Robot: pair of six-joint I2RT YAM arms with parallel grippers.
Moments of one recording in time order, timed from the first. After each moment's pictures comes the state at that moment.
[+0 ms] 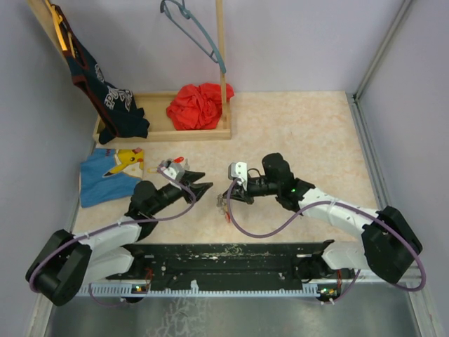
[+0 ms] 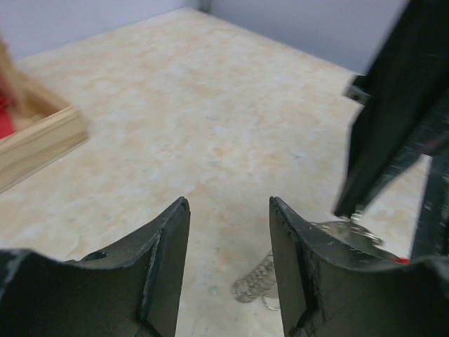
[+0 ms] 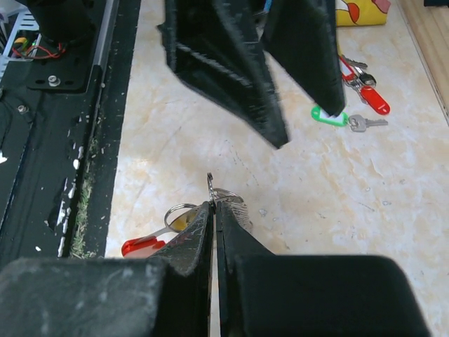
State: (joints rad) left arm -0.57 1.09 0.20 1.00 0.45 -0.14; right arm 0.72 1.24 0.67 0.18 -0.77 -0.38
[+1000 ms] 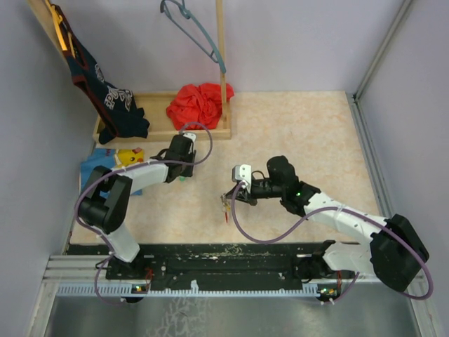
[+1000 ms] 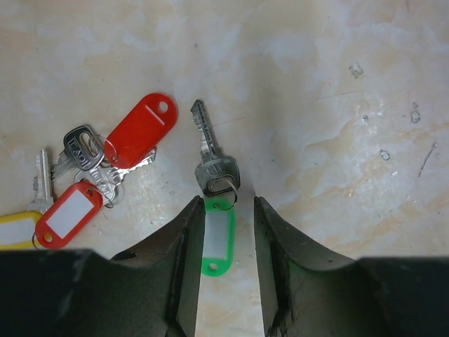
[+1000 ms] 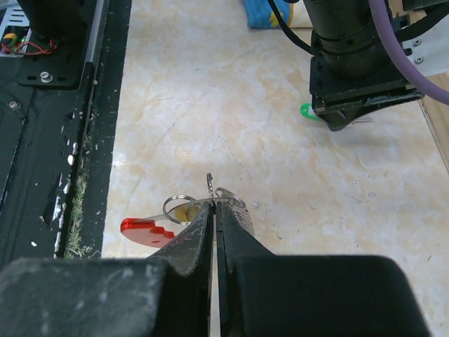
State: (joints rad) left arm -0.46 1.71 0.92 -0.06 -0.23 -0.14; right arm 0.72 1.16 0.63 0.16 -0.72 -0.40
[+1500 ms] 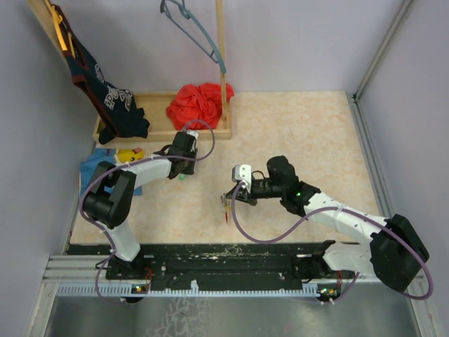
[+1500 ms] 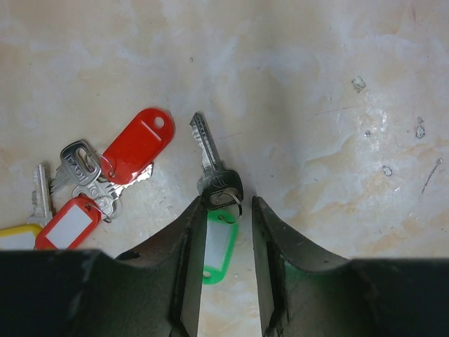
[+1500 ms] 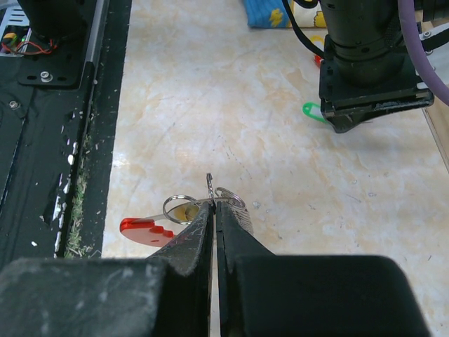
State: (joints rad) left arm -0.46 1.77 1.00 -0.14 -0.24 -0.13; right arm 0.72 1.16 0.63 0.16 -0.72 -0.40
